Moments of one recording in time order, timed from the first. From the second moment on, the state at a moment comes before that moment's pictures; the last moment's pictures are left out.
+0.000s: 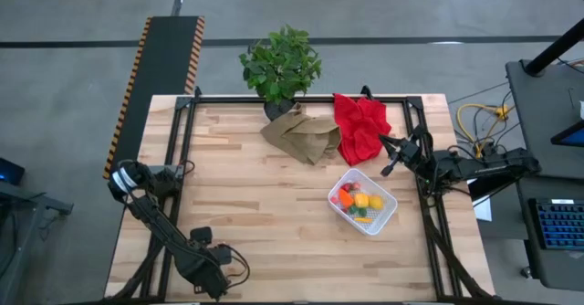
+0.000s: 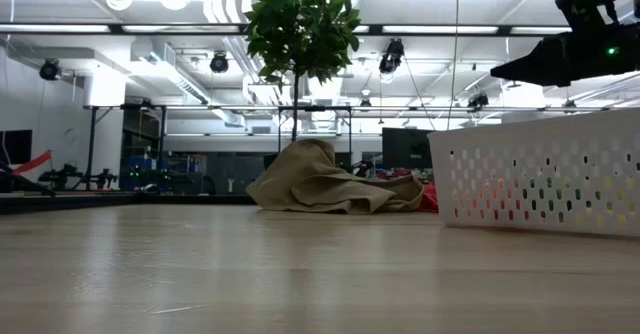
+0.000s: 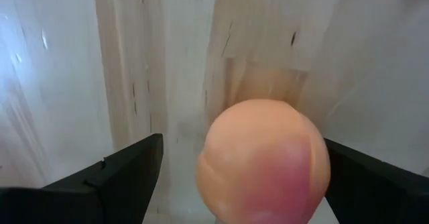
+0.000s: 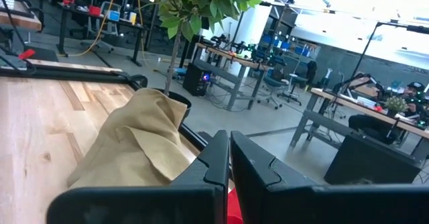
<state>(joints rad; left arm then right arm) -0.91 1.82 1.14 -0.97 0.16 -1.07 0.13 0.19 0.04 0.23 0.82 -0.35</state>
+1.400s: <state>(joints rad) -0.85 1.83 1.13 -0.95 0.10 -0.97 0.13 0.19 0.04 0.22 0.82 -0.35</state>
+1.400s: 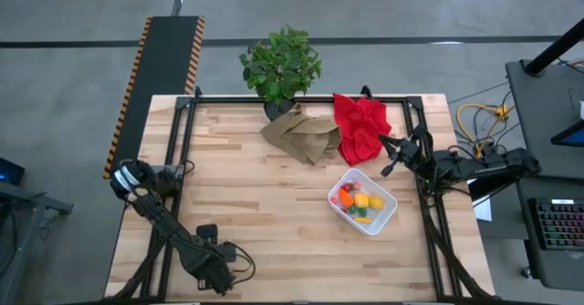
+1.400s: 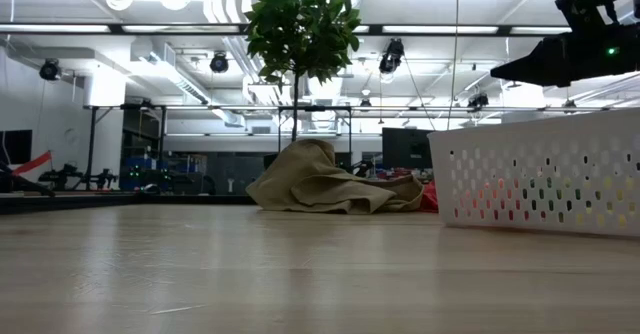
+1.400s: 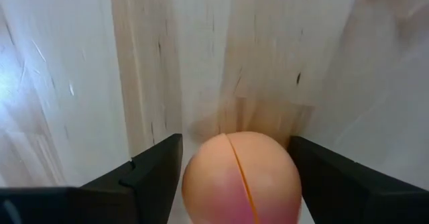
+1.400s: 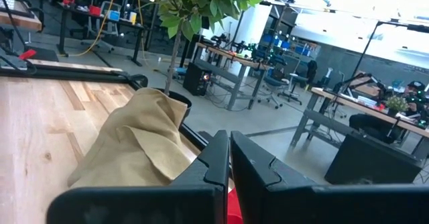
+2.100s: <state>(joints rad) -0.86 1.83 1.13 -0.95 0.21 -1.07 0.13 0.19 0.04 0.22 0.82 -0.34</state>
